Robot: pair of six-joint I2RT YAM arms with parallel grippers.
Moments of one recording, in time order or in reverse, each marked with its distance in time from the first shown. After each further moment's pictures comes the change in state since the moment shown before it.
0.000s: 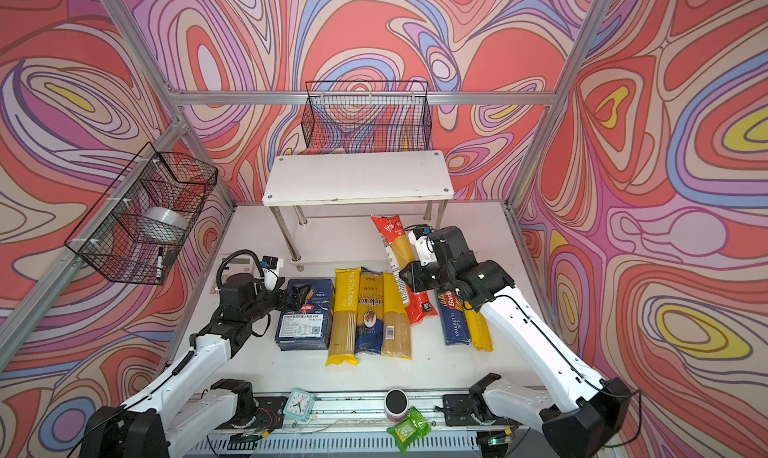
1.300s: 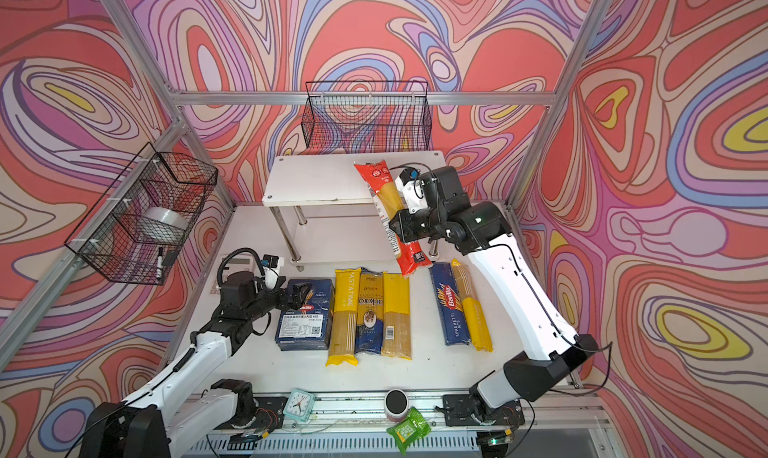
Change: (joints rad) left arm 0.000 0.022 0.019 0.000 0.007 0.000; right arm -0.003 0.381 0.748 -0.283 0.072 -0.127
